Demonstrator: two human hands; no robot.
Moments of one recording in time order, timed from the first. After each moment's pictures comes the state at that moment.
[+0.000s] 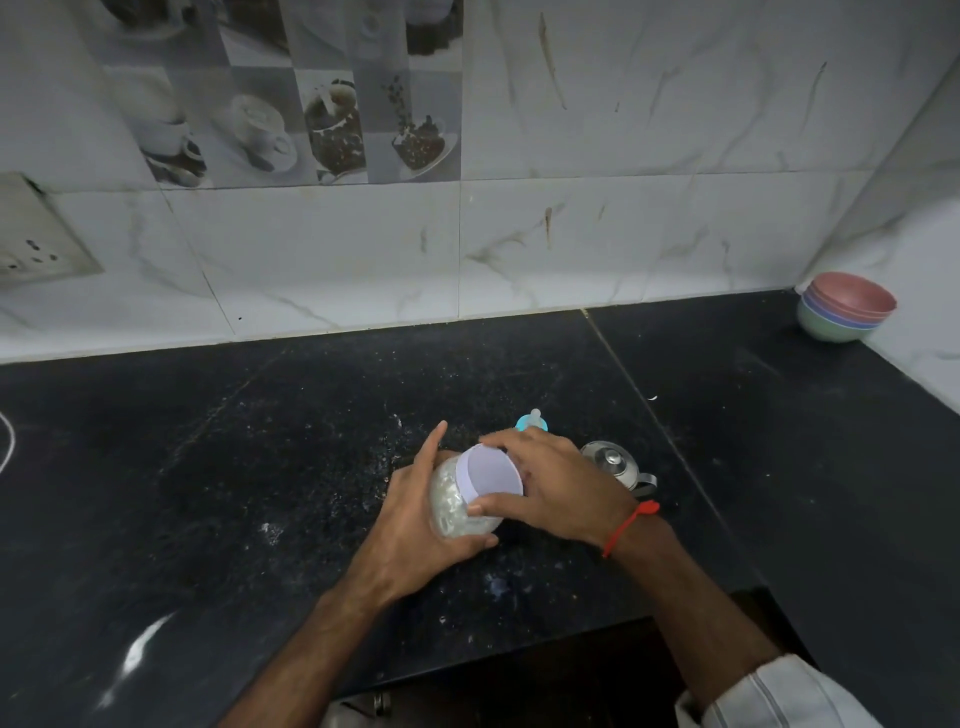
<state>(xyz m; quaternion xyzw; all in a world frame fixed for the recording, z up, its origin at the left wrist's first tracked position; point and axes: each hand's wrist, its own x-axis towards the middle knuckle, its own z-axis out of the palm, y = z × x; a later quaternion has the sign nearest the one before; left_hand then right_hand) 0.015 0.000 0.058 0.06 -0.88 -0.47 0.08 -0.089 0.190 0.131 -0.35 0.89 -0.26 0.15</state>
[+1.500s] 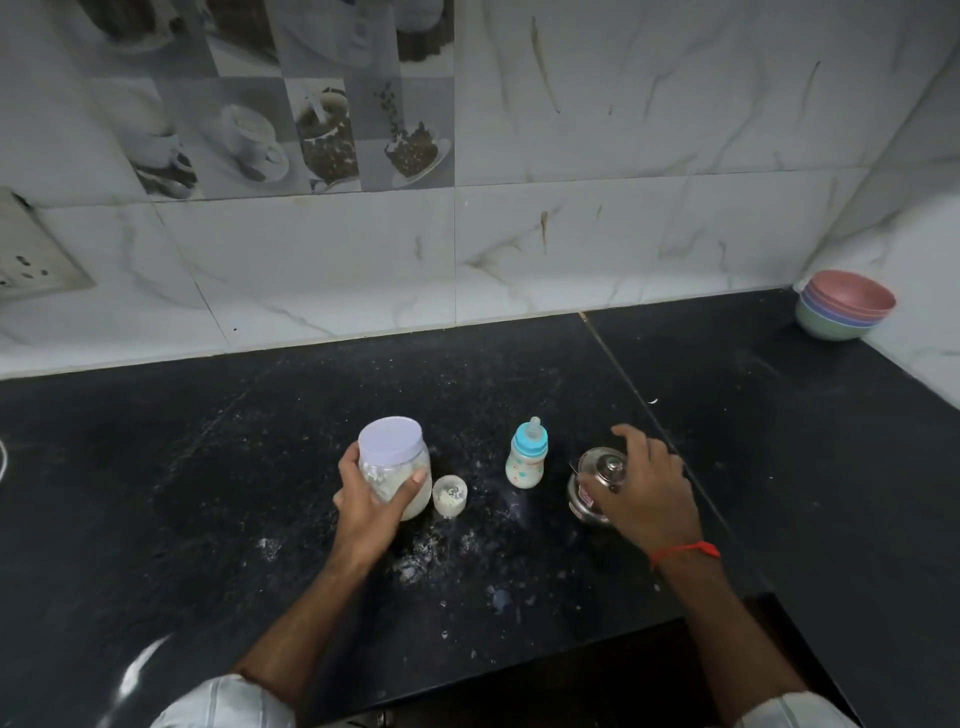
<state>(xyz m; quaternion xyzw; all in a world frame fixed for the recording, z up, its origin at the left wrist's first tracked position) -0.019 -0.048 0.008 0.27 -0.75 -0.58 0.14 -0.123 0.260 0.069 -0.07 0.97 -0.23 -0.03</state>
